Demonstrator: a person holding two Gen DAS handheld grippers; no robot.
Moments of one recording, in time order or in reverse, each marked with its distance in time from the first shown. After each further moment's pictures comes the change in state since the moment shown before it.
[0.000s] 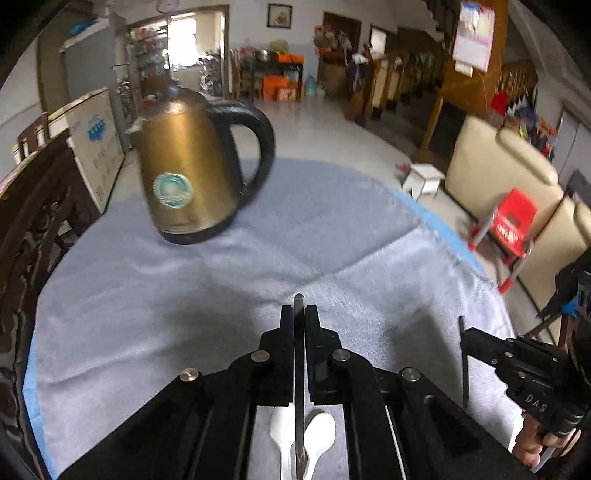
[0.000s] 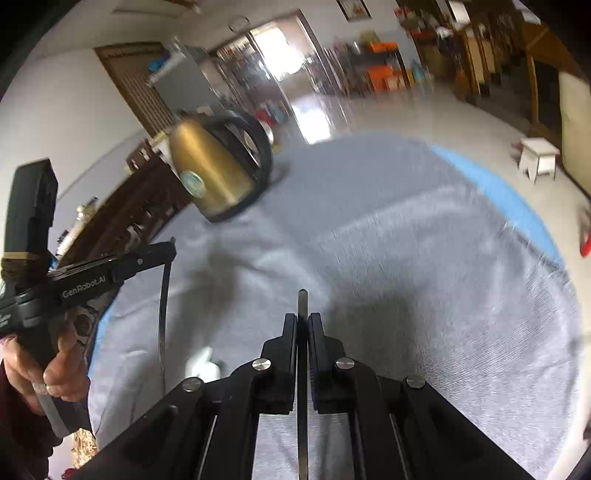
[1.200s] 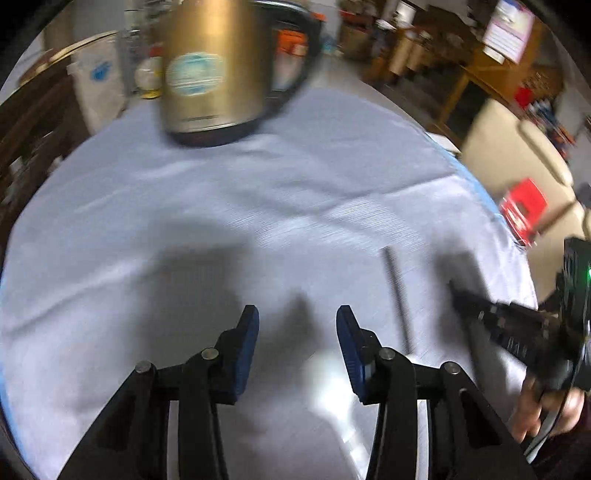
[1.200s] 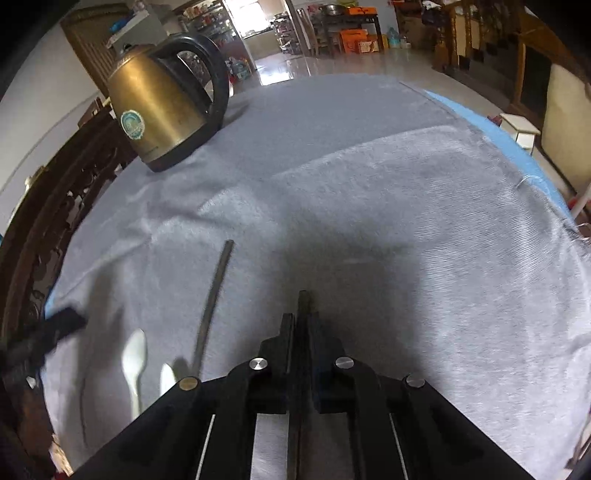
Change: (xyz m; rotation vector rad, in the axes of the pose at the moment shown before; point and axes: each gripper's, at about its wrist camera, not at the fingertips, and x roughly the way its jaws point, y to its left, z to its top) left arm 0.083 0.037 -0.044 -0.068 0.213 -0.042; right arm 0.094 -0.012 -0.015 0.014 0.230 -0.193
